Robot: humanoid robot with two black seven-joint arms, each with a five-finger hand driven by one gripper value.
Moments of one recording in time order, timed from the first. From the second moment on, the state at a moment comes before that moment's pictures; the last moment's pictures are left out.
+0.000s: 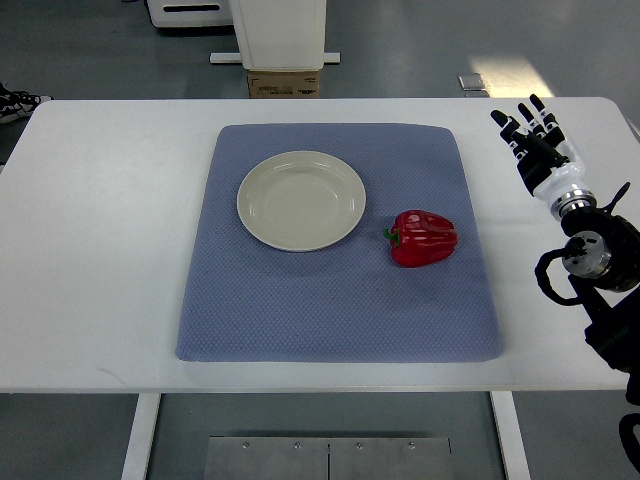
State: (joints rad) left arm -0.01 0.00 -0.21 -0.18 0.05 -0.02 -0.14; right arm 0.67 -0.14 1.14 0.71 -0.42 0.07 0.22
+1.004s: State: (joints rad) left arm -0.01 0.00 -0.21 -0.18 0.05 -0.02 -0.14; right arm 0.71 -0.47 0.59 1.03 -0.64 0.13 0.46
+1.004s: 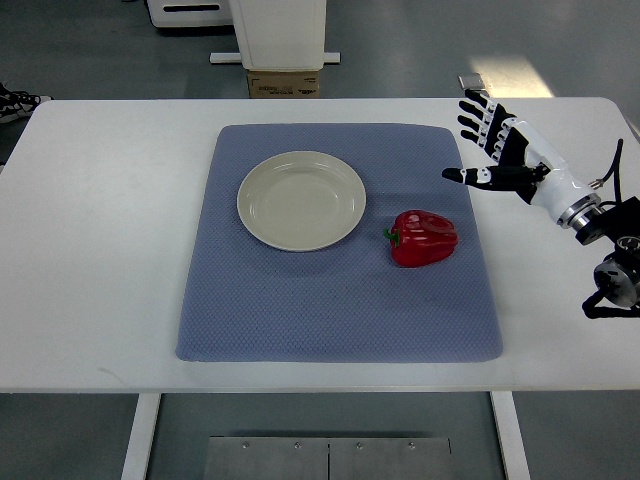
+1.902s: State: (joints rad) left arm -0.01 0.00 -0.21 -0.18 0.05 -0.02 -0.14; right arm 0.97 -0.53 -0.03 1.04 -0.75 0.00 0.57
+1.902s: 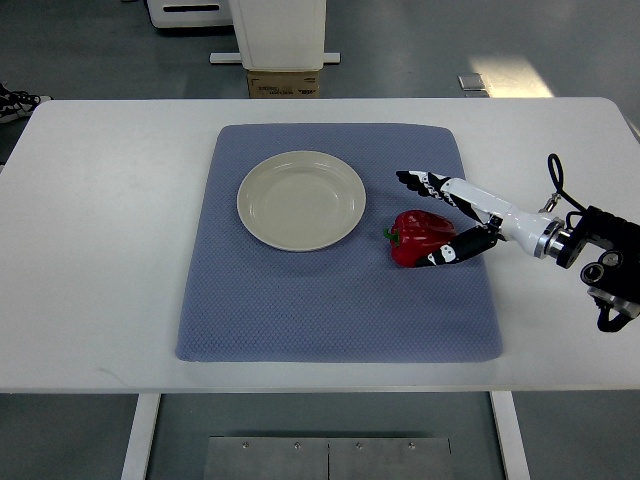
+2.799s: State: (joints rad) left arm -0.01 0.00 -0.21 -0.18 0.05 -0.02 -0.14; right arm 0.98 -0.51 -0.09 1.00 -0.75 -0.02 0.56
